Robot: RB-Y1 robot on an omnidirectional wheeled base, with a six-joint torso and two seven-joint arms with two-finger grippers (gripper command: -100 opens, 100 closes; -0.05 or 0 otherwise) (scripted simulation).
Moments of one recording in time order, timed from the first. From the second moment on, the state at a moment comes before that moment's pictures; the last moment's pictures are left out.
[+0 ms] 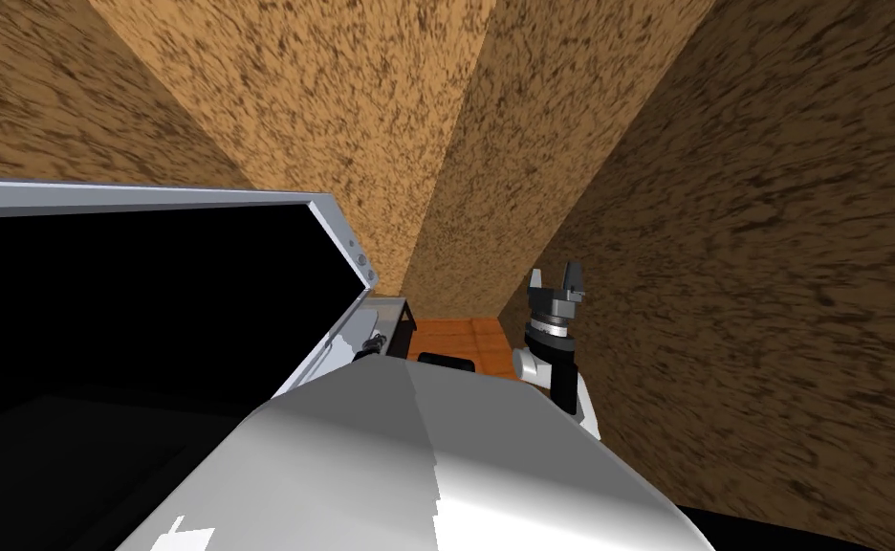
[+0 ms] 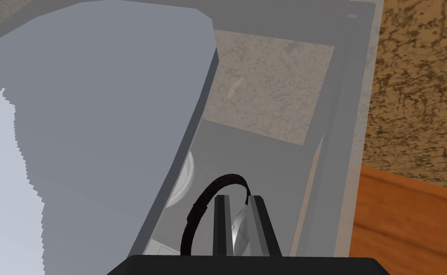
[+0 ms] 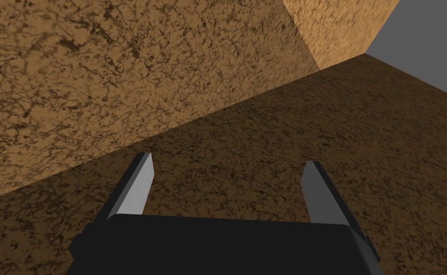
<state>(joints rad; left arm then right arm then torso) 0.15 0.24 0.10 -0.73 0.95 -0.33 0.99 0.45 -0.05 0.01 -2.37 0.06 -0.45 -0.11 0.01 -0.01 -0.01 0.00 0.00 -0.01</state>
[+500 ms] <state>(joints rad) 0.04 0.24 -0.03 -0.65 0.88 -0.32 1.03 0.45 -0.05 0.01 -2.37 0.06 -0.45 -0.11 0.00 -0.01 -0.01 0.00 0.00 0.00</state>
